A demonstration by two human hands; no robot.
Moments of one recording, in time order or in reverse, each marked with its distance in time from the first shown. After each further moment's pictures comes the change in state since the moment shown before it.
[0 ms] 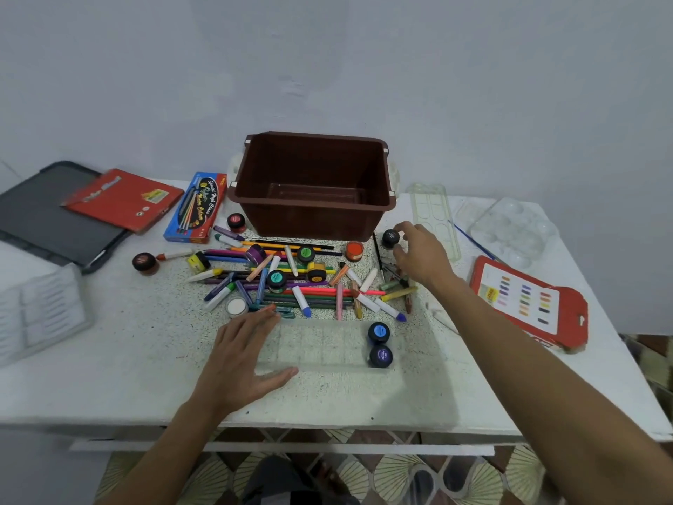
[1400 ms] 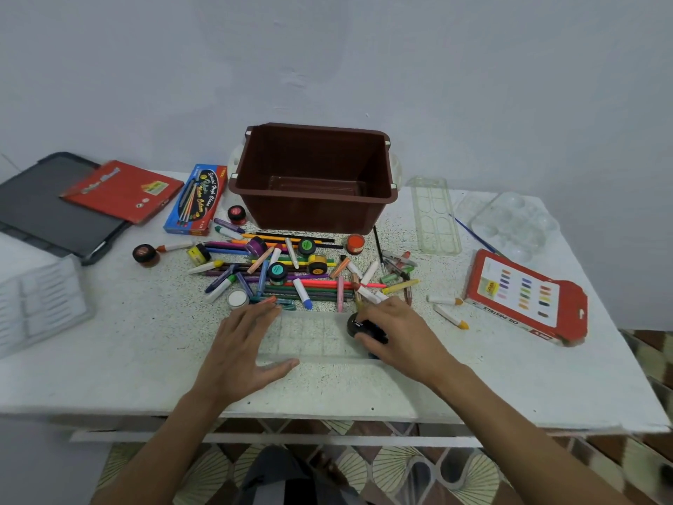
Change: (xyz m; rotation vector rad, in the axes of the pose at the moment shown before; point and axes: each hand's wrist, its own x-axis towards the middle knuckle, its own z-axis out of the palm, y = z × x) left_hand 0.002 0.002 -0.002 0.005 0.013 0.010; right_hand -0.140 -0.031 0.017 0.103 -0.104 -0.510
